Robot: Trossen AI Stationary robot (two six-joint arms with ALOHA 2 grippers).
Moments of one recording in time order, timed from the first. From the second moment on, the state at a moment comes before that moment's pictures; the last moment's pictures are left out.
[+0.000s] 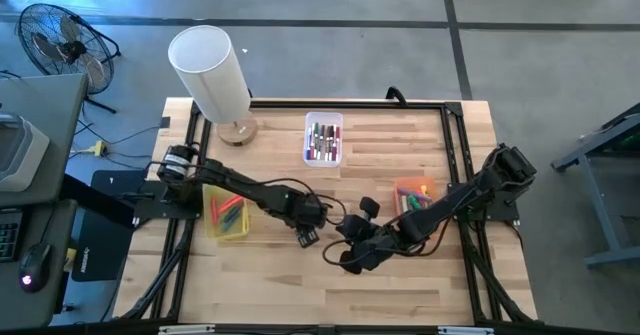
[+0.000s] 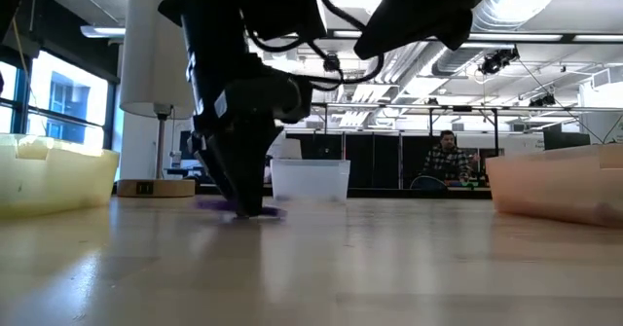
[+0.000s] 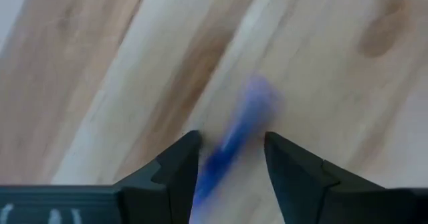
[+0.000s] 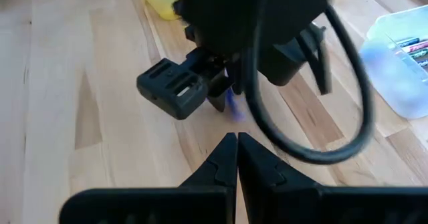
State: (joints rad) left arm -0.20 1.94 1.22 -0.62 -0.06 -0.72; right arm 0.50 1.71 1.19 -0.35 0.62 0.67
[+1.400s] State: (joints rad) left arm -0.24 1.59 1.21 -0.93 -0.12 -0.58; right arm 0.55 1.72 1.08 -0.30 0.67 0.79
